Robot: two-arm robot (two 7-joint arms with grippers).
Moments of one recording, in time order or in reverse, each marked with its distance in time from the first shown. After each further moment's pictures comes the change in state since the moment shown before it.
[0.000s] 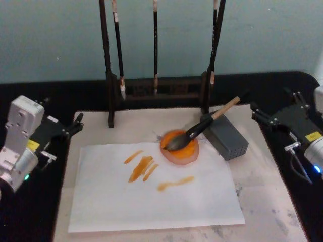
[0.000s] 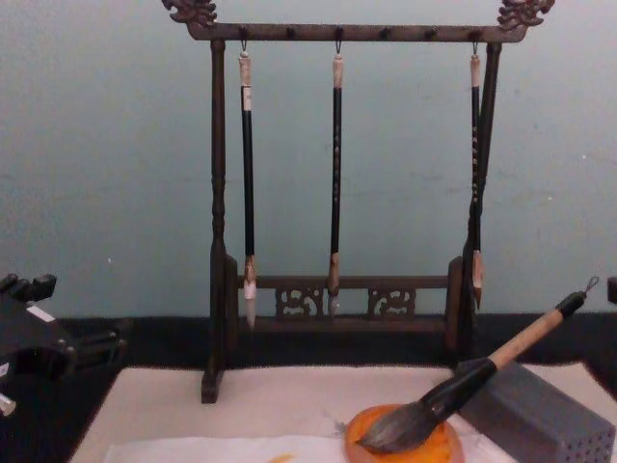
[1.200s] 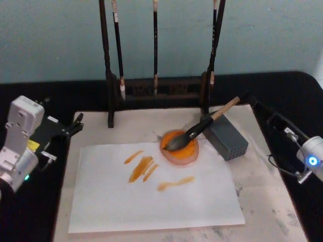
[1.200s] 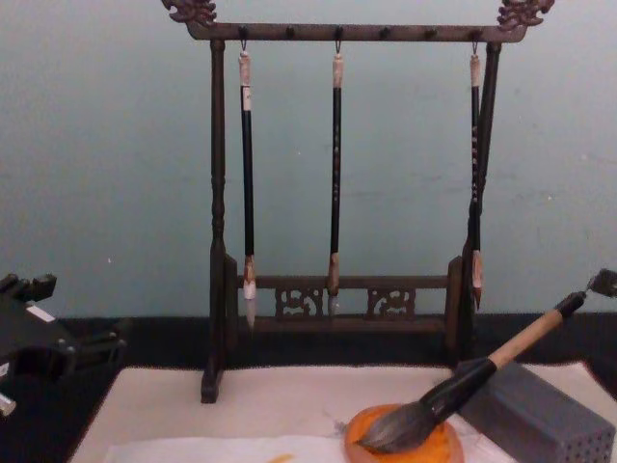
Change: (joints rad) left arm 0.000 0.000 0.000 0.000 0.000 0.000 0.000; right arm 0.053 -0.190 0.151 0.175 0.666 0.262 0.235
